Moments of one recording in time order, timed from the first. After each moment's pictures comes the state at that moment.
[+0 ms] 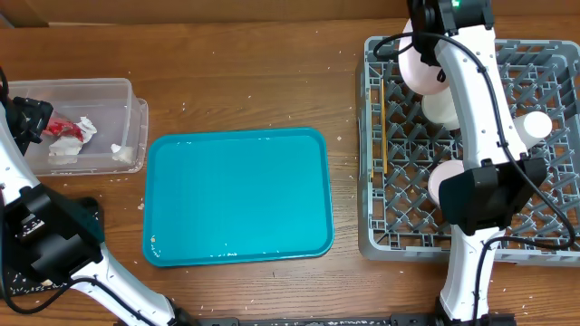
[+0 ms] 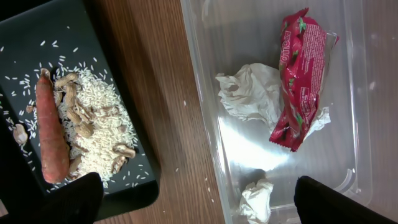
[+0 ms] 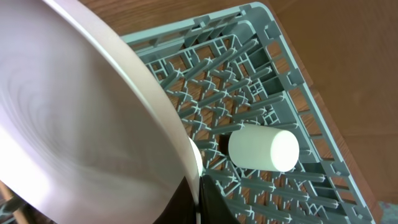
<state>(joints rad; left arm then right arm) 0.61 2.11 2.12 -1.38 -0.19 -0.78 0.16 2.23 2.42 -1.51 0.75 0.53</state>
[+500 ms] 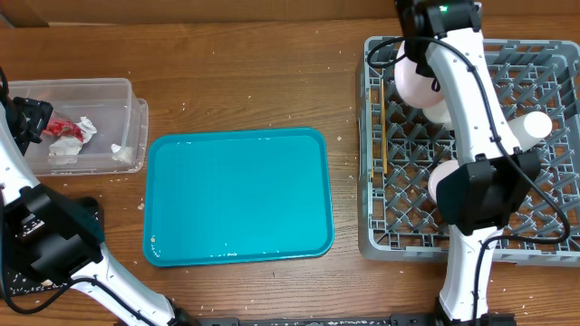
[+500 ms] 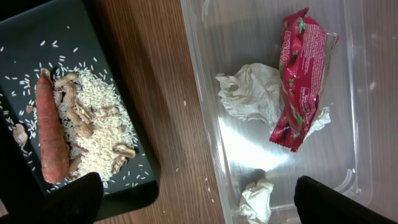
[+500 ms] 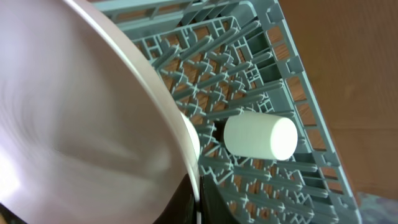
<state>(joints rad) 0.61 2.11 2.12 -1.38 -0.19 -0.78 0.20 2.24 2.35 -1.55 0.78 0.54</state>
